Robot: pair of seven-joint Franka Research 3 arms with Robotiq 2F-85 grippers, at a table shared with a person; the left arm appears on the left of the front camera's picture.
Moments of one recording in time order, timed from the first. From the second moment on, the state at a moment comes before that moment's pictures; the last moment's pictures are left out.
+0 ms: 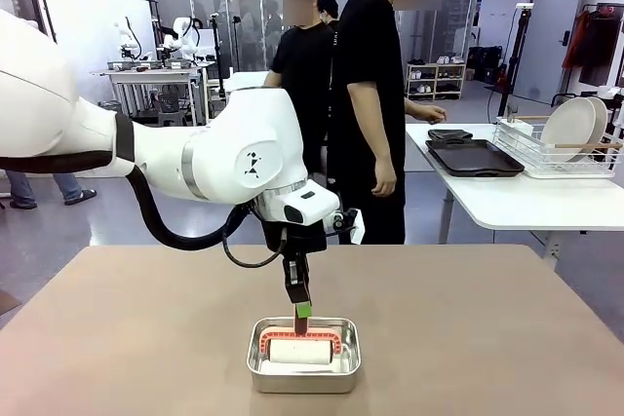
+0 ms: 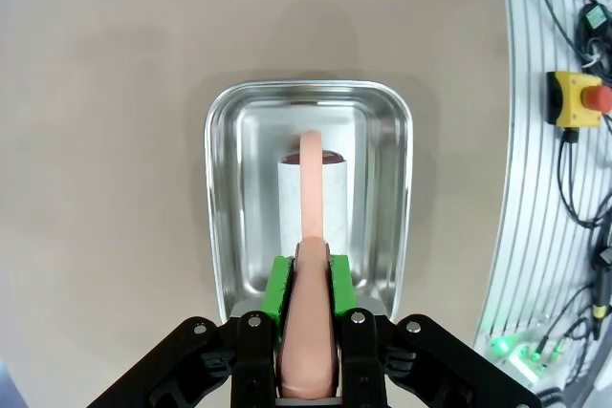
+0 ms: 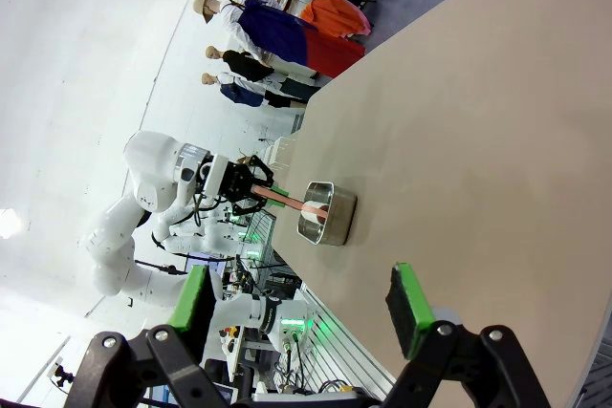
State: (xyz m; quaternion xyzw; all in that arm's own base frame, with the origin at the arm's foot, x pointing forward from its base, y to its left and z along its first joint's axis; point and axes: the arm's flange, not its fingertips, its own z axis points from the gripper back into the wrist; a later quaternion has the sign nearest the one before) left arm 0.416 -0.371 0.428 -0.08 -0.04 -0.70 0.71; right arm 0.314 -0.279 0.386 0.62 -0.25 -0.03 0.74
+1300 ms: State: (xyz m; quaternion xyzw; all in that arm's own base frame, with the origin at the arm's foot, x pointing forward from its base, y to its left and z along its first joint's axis) left arm 0.456 -0.375 0.411 -0.09 -0.05 -0.69 0.71; right arm 0.314 -0.279 0.386 0.62 -0.25 -0.03 0.74
